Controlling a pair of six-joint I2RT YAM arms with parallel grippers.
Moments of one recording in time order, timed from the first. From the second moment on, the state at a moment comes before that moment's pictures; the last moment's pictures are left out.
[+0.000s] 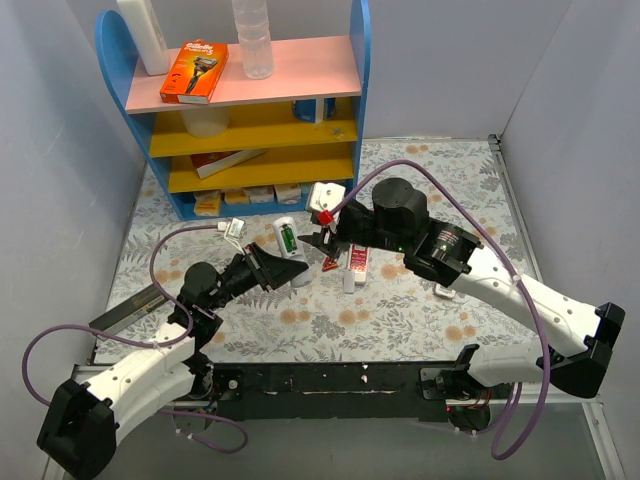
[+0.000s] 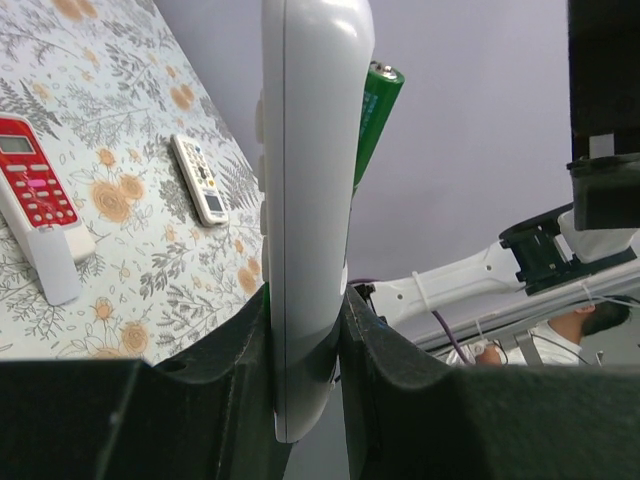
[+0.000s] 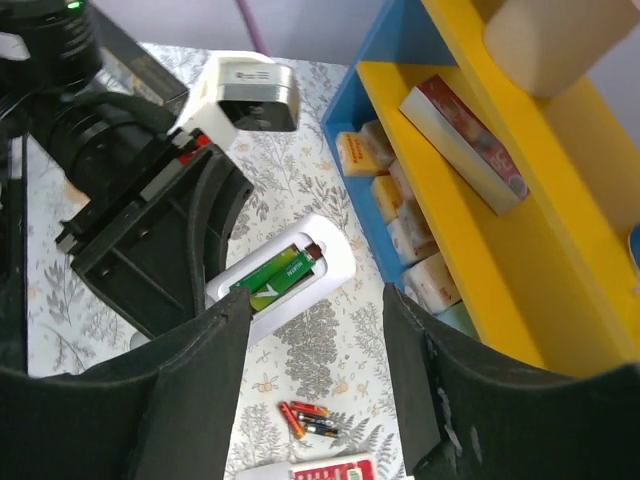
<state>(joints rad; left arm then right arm) -0.55 0.78 0.28 0.65 0.47 -1.09 1.02 1.25 1.33 -0.28 -0.21 -0.38</state>
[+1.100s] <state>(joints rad) -0.55 0.84 0.36 0.63 0.62 -1.04 0.93 1.40 1.50 -0.49 -0.48 -0.61</state>
